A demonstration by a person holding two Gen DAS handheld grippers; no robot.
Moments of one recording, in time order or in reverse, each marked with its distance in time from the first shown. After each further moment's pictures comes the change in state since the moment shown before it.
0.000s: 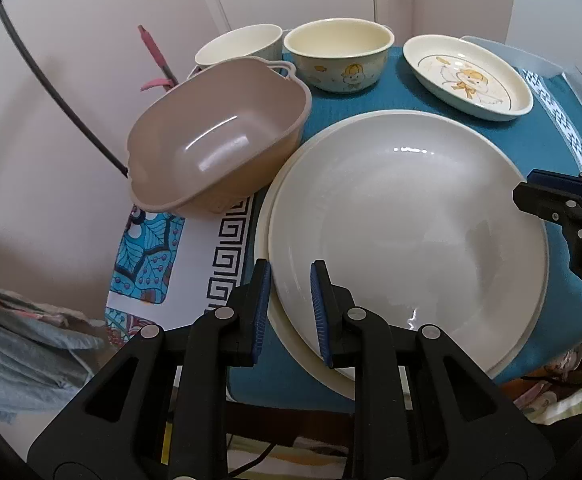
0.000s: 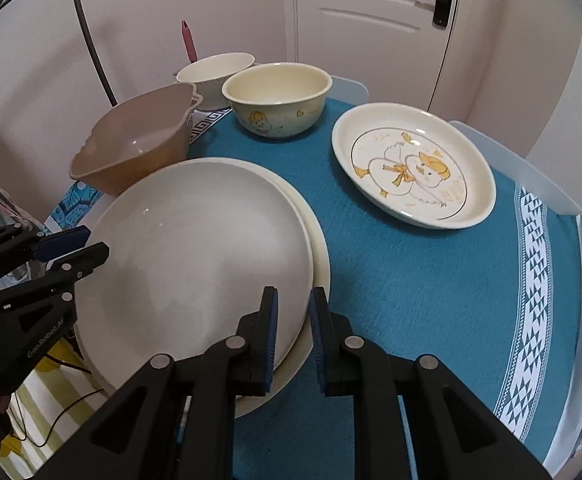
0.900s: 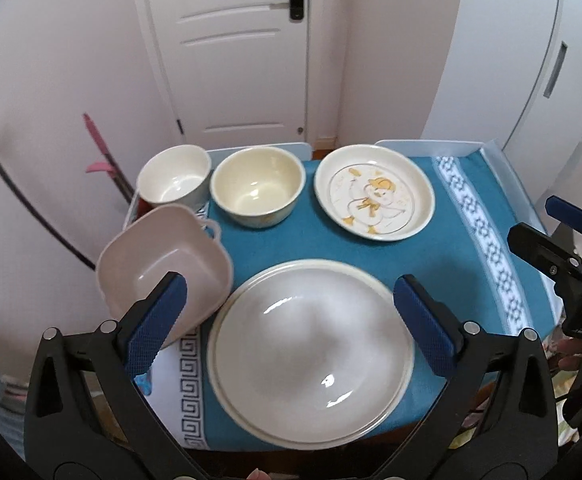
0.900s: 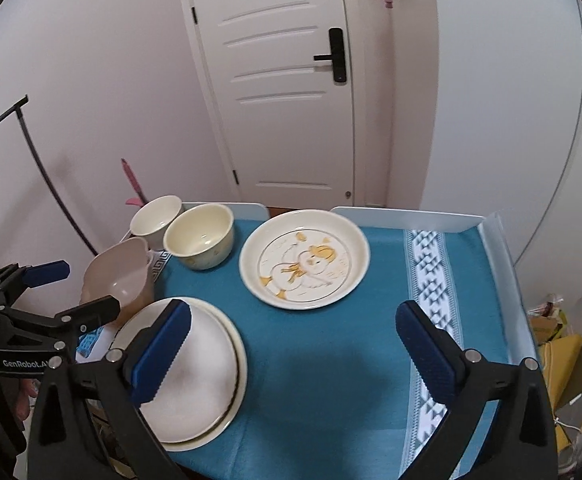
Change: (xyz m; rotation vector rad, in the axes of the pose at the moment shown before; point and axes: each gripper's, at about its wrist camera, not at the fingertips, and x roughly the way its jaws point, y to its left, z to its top) left arm -0.080 -0.010 0.104 0.055 -0.153 -0.273; right arm -0.122 -0.073 0.021 0.291 -0.279 -0.110
